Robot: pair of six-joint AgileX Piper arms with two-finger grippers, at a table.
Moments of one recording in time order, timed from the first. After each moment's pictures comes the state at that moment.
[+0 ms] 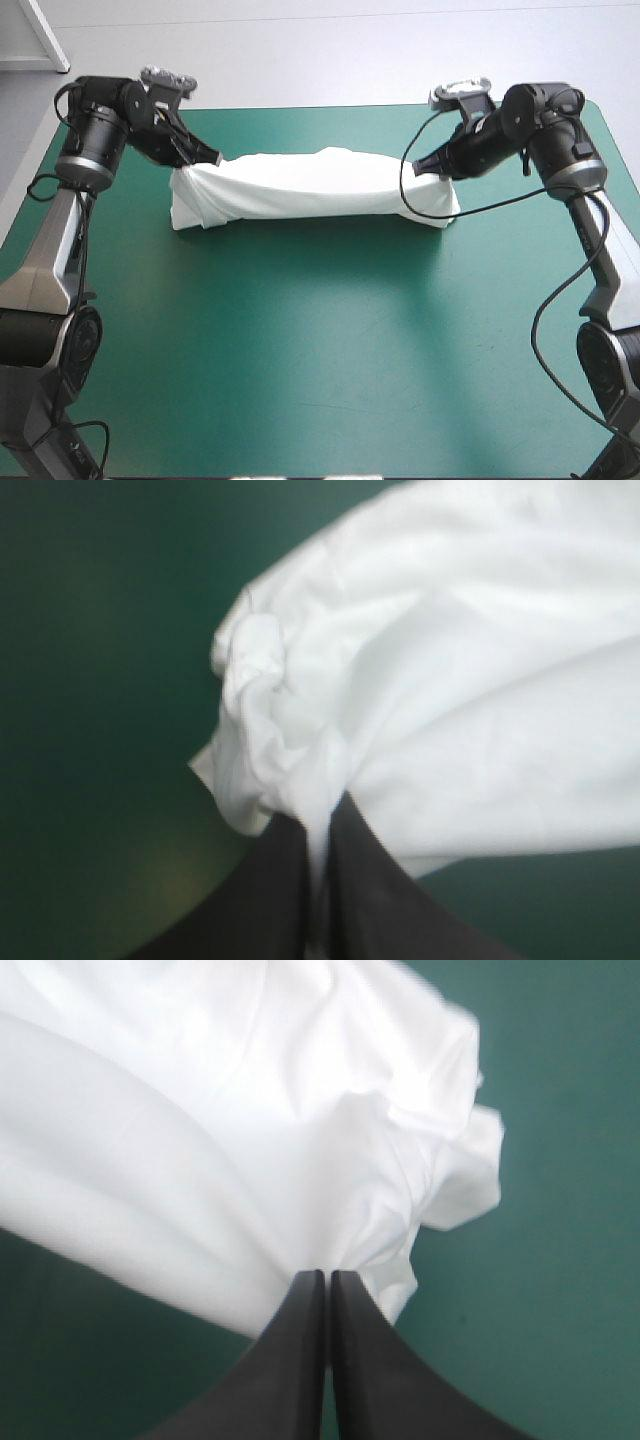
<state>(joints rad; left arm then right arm) -0.15 1.84 -1.96 -0.02 1.24 0.22 0.20 1.76 -1.83 0.20 1.19 -0.16</state>
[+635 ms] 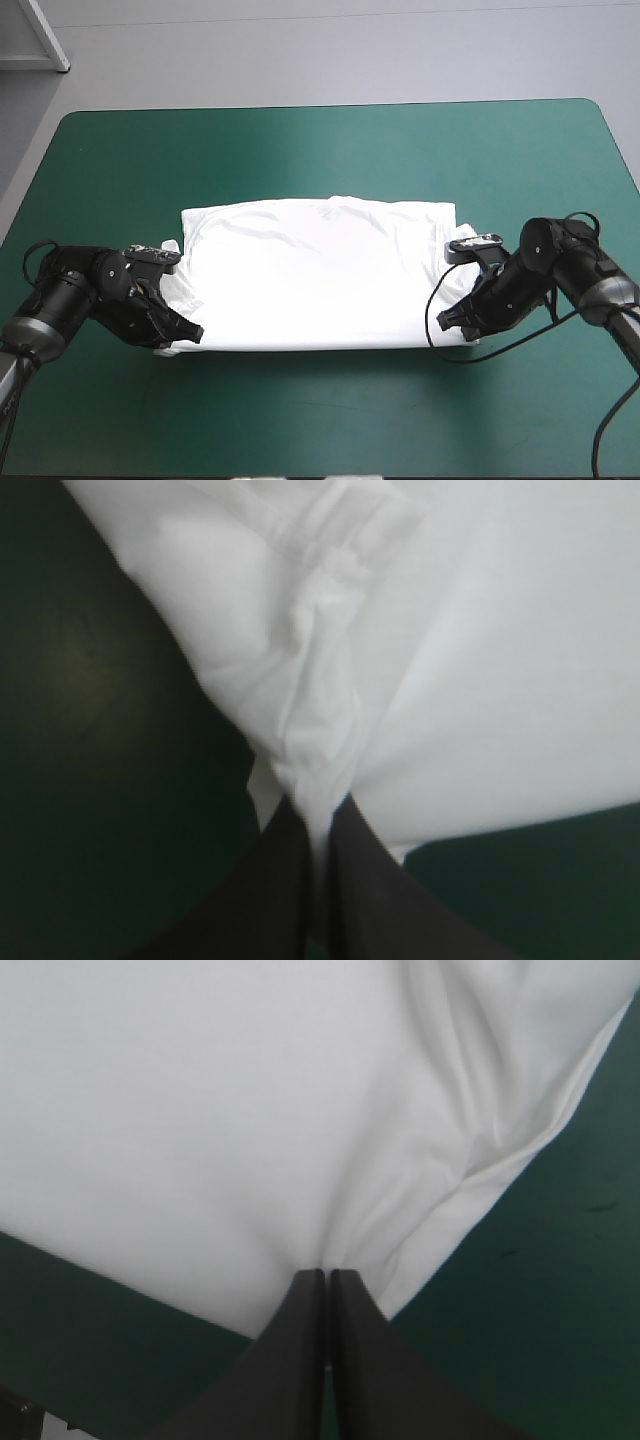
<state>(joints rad) -0.16 1.25 -0.90 -0.09 1.16 0.15 0.21 1.38 -1.00 0.28 1.18 -0.25</state>
